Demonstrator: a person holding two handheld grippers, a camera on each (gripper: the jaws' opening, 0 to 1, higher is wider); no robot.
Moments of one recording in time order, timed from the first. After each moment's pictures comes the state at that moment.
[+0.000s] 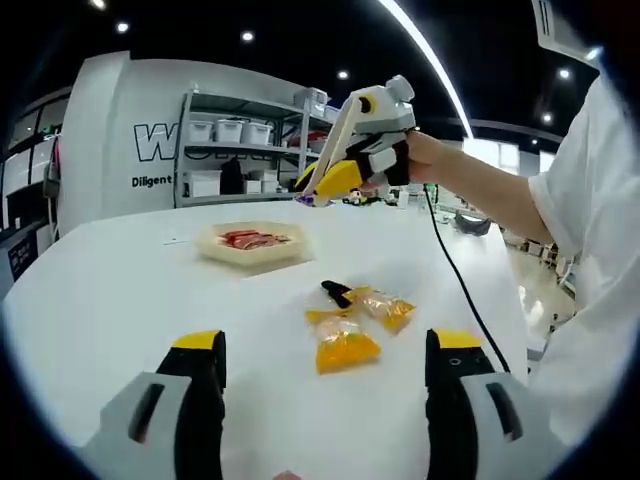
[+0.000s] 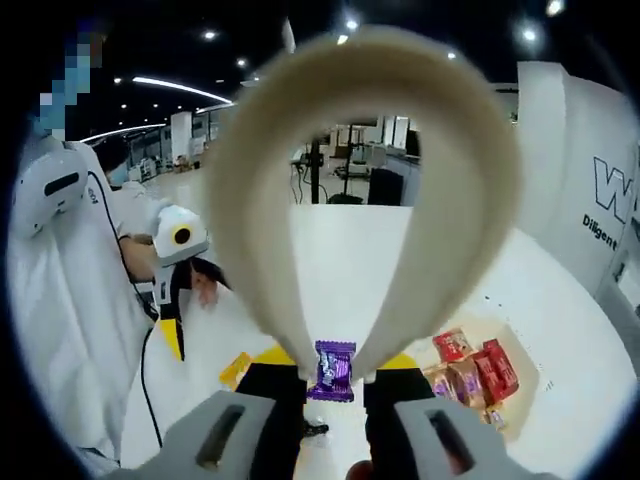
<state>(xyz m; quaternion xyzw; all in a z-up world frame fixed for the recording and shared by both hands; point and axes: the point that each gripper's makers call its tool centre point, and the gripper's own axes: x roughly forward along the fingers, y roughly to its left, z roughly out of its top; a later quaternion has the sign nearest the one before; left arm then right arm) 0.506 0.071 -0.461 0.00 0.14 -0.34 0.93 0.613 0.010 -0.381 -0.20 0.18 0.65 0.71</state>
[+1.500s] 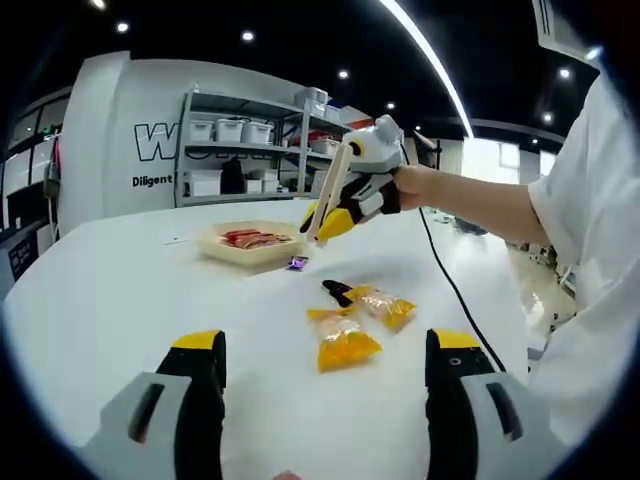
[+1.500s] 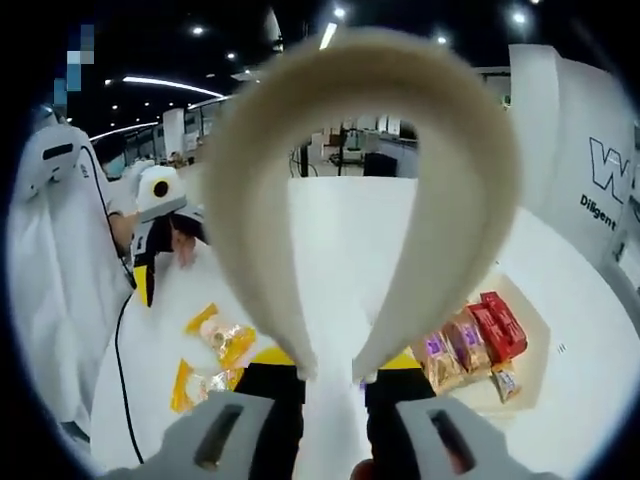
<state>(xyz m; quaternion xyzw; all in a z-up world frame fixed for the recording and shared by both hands) 0.505 0.072 -0.462 0.01 0.14 -0.34 0.93 0.636 -0.013 -0.449 -0.21 0.22 0.63 0.71</state>
